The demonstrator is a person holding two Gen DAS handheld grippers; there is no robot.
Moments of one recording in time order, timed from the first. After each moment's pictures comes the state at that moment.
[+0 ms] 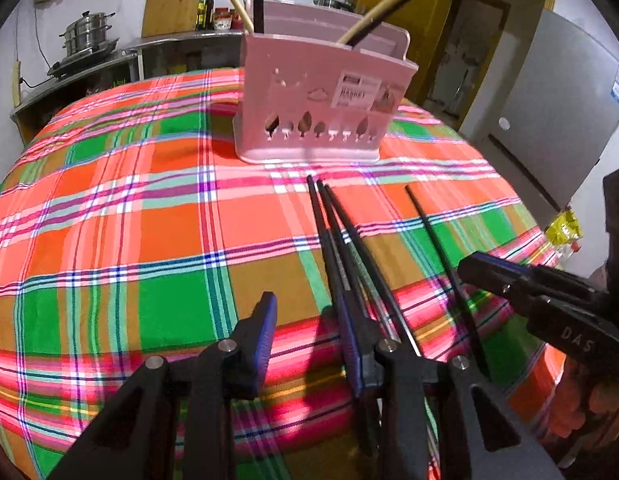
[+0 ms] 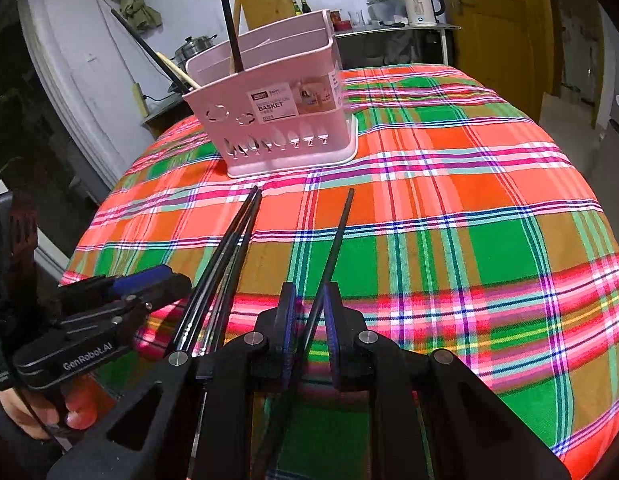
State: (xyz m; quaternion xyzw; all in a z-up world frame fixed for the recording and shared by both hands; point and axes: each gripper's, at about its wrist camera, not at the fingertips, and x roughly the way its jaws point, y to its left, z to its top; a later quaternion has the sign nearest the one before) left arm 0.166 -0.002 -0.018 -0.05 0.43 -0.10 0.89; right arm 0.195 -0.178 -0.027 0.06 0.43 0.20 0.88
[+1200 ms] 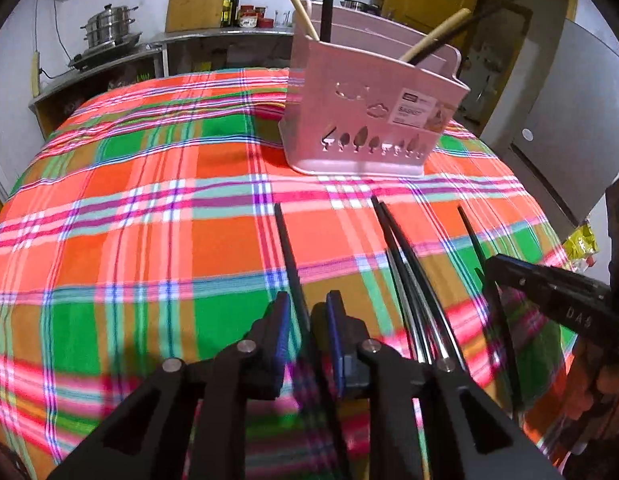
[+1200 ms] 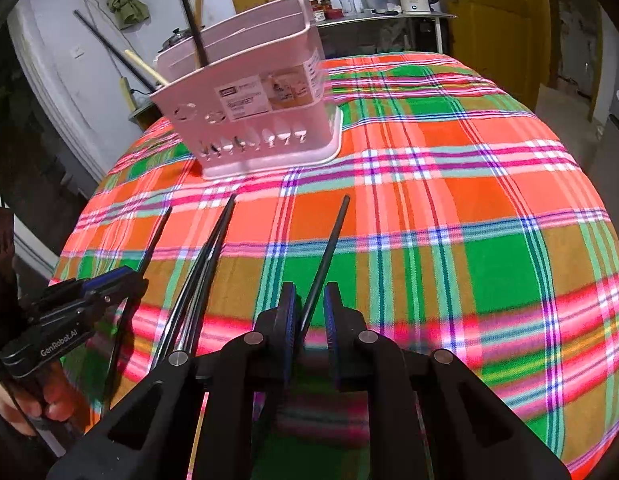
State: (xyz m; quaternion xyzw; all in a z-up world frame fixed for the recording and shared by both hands) left arm 0.185 0.027 -0.014 -0.06 0.44 -0.07 0.89; right arm 0.224 -0.181 -0.034 0.05 0.46 0.18 0.87
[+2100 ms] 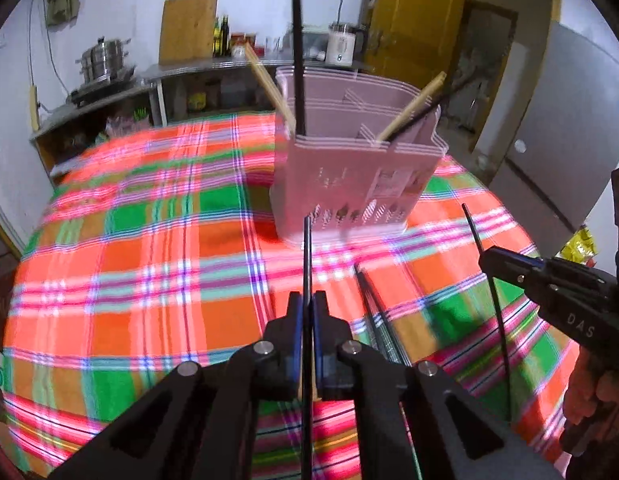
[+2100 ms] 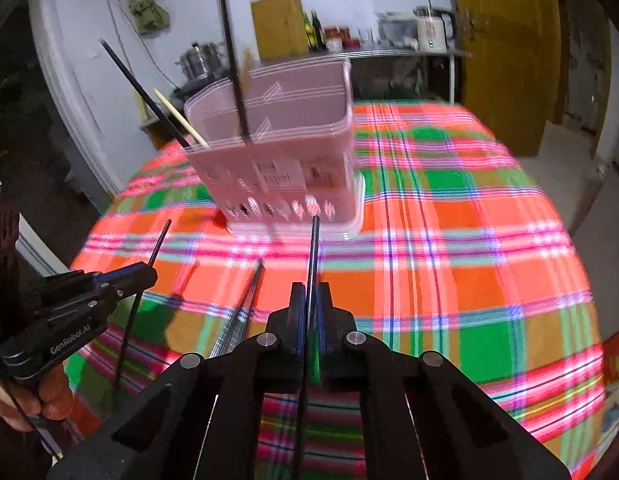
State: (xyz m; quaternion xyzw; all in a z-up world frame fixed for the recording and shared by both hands) left arm 0.189 0.024 0.048 -0.04 0.40 -0.07 0.91; right arm 0.232 -0.162 0.030 0.02 0.40 0.20 0.89
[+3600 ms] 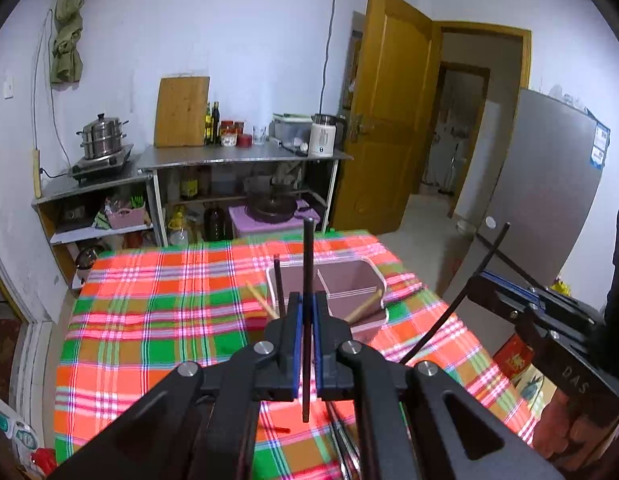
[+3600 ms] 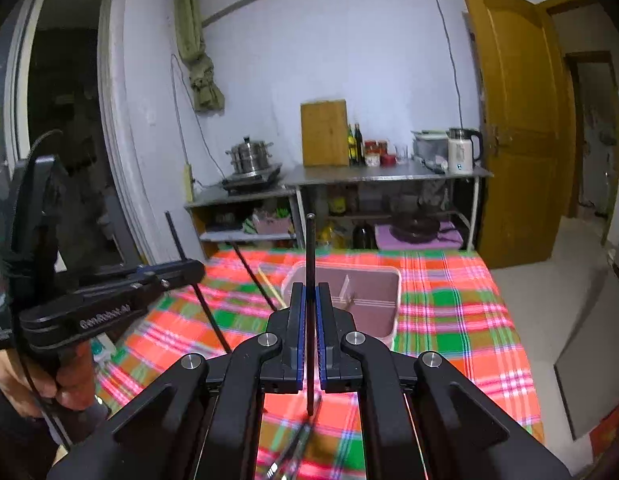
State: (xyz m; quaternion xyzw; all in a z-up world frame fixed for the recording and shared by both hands) left arm 0.194 0.038 0.198 -0.05 0.27 -0.09 0.96; right arm 0.204 -0.144 0.179 0.02 0.22 0.25 0.94
